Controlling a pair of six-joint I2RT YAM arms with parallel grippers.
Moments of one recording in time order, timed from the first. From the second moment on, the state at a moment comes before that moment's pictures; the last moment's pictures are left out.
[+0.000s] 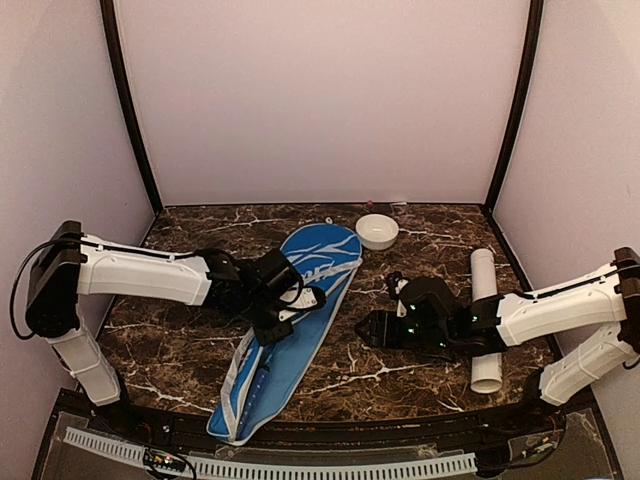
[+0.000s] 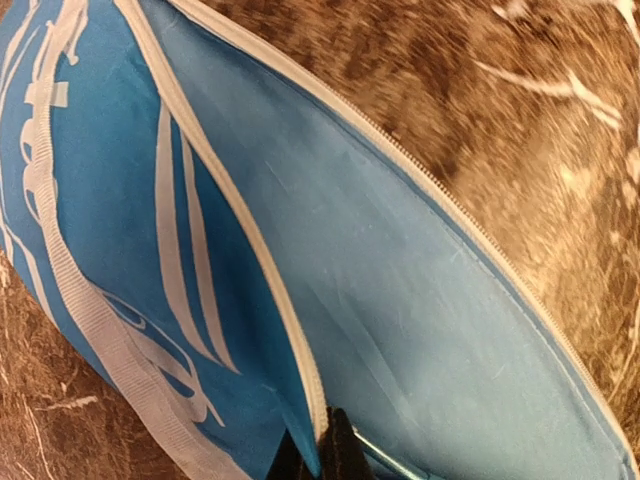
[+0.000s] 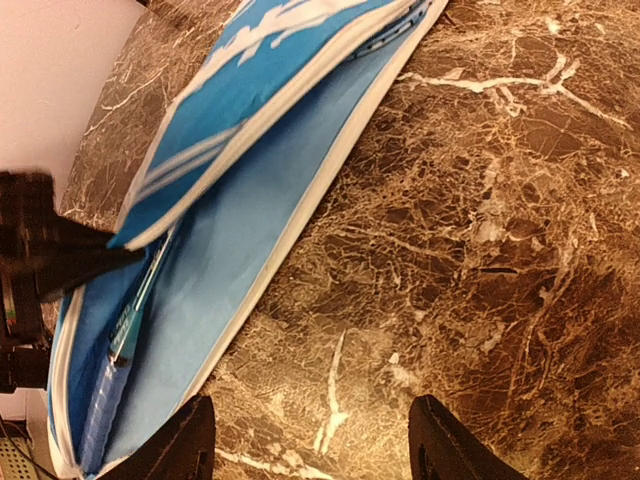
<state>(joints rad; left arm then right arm) -0.96 1.71 1.13 -0.54 -0.14 0.26 1.07 1.37 0.61 0.05 0.16 0.89</state>
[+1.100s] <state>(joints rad) -1.23 1.58 0.92 -0.42 -0.35 0.40 0.78 1.06 0.44 -0.01 0.19 0.87</state>
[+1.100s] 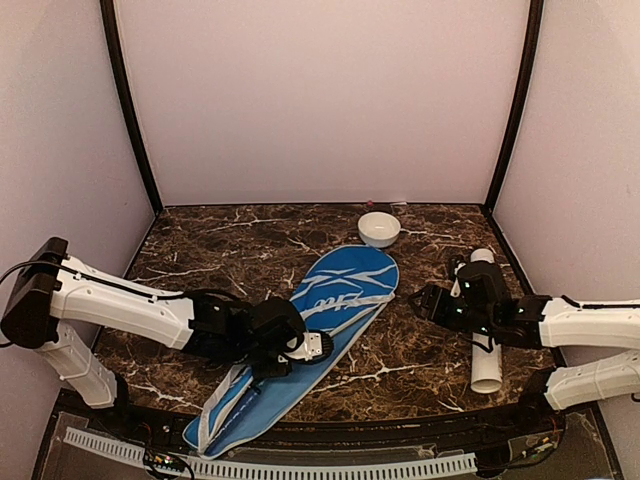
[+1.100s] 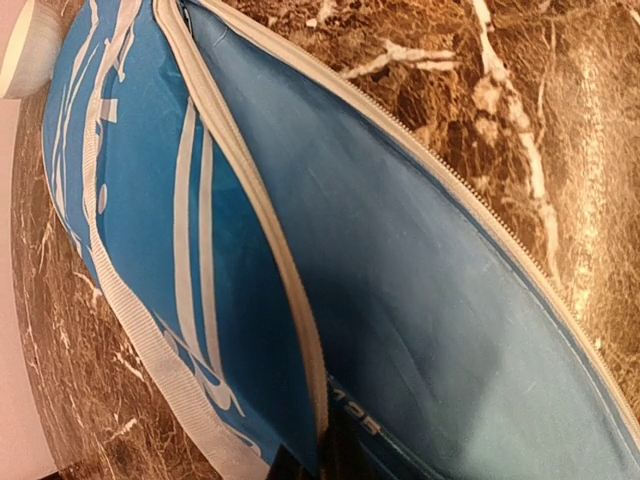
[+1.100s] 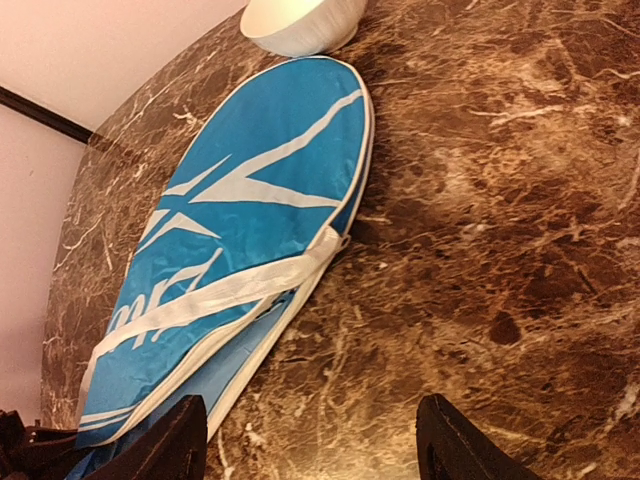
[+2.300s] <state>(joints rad) -1.23 2.05 1.41 -0.30 -0.51 0.21 0.66 1.07 0.35 0.12 -0.03 0.85</state>
